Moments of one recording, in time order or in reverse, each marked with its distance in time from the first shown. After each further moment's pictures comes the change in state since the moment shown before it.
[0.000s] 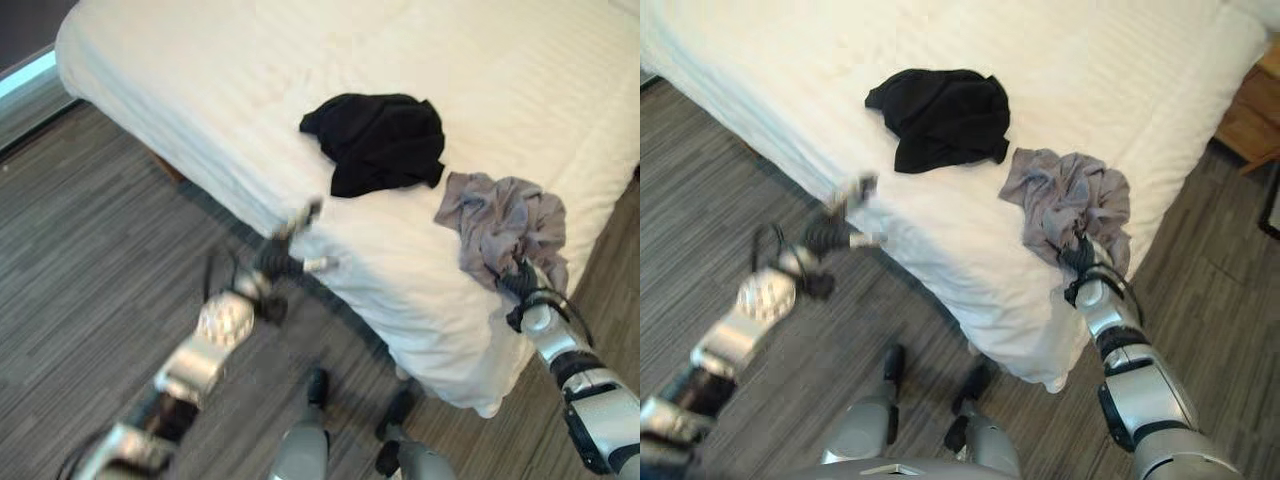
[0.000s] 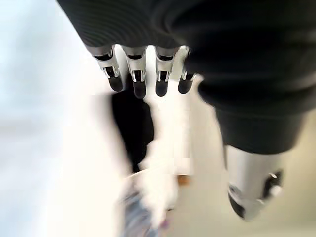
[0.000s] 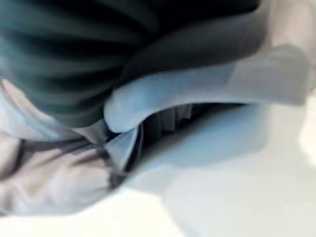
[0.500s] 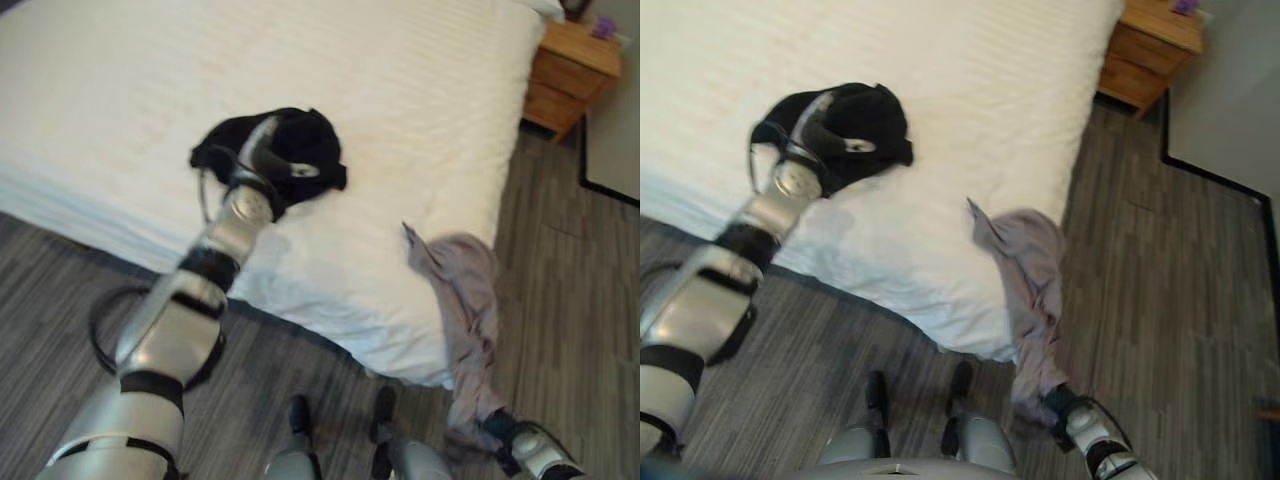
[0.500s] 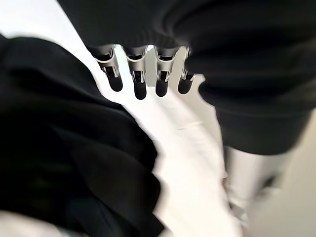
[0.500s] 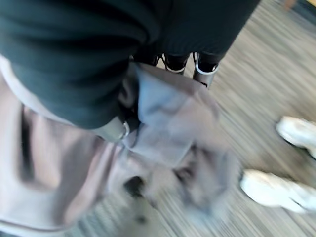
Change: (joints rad) left arm -0.678 -0.066 -0.256 1.115 0.135 0.158 0.210; right arm 0.406 0.130 0.155 0.061 0.144 0.142 0.221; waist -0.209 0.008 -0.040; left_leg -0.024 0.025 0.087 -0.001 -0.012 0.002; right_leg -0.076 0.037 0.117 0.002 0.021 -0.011
